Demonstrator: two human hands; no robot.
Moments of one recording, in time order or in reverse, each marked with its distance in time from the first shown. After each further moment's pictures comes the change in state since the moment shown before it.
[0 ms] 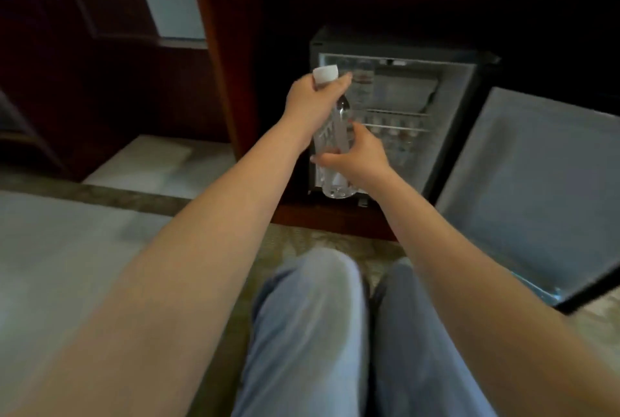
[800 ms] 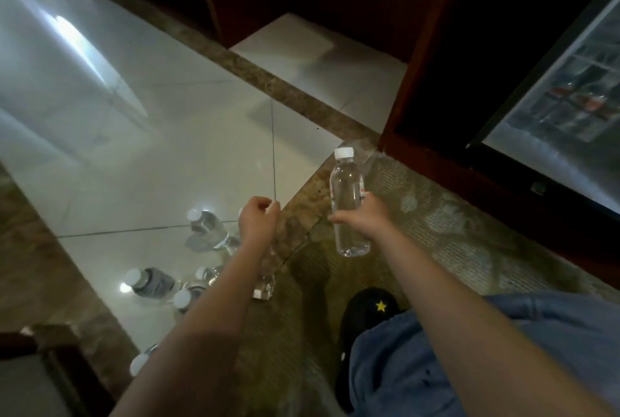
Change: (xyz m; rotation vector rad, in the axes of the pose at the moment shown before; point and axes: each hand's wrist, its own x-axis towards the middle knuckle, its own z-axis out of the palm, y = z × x) left_hand -0.191 -0.323 -0.226 0.252 0.708 -0.823; right_hand -0.044 0.062 0.301 -0.126 -0.665 0.387
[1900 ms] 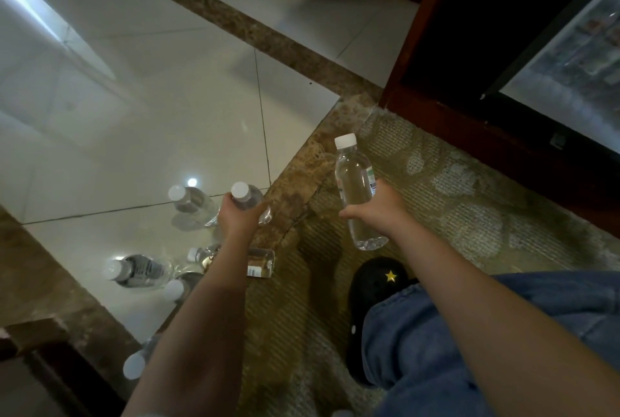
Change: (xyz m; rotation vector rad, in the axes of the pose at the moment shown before) left_hand 0.053 -0.082 0.013 -0.007 0.046 -0.169; right_hand 0.019 0.041 0.017 -0.087 0.033 0.049
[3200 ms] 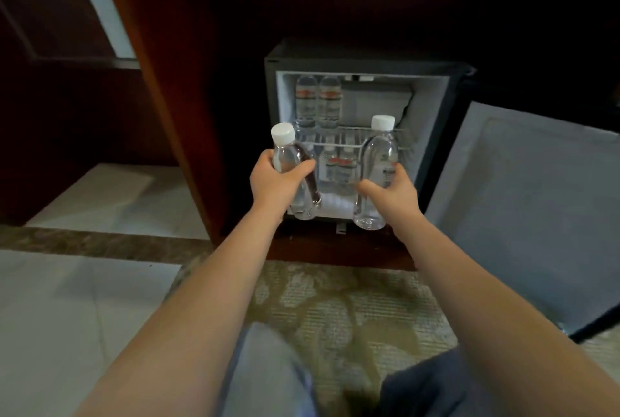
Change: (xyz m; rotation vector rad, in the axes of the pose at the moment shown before) left_hand -0.323 0.340 0.201 -0.238 -0.586 0.826; right_hand -0.109 0.096 -0.363 0.611 0.801 -0.218
